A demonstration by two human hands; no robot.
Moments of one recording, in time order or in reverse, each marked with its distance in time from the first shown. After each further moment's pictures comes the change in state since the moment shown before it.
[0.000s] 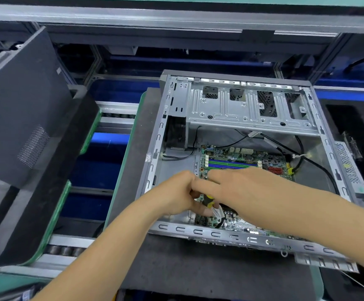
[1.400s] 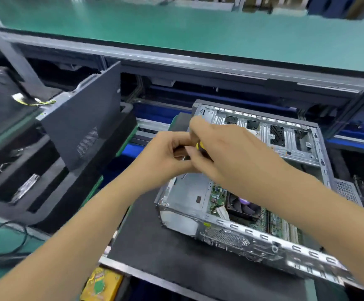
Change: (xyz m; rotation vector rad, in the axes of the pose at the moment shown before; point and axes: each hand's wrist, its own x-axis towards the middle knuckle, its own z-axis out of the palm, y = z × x) left_hand -0.108 0.052 -0.013 -0.039 0.613 0.483; right_hand -0.019 -0.057 -0.095 0.117 0.590 -0.054
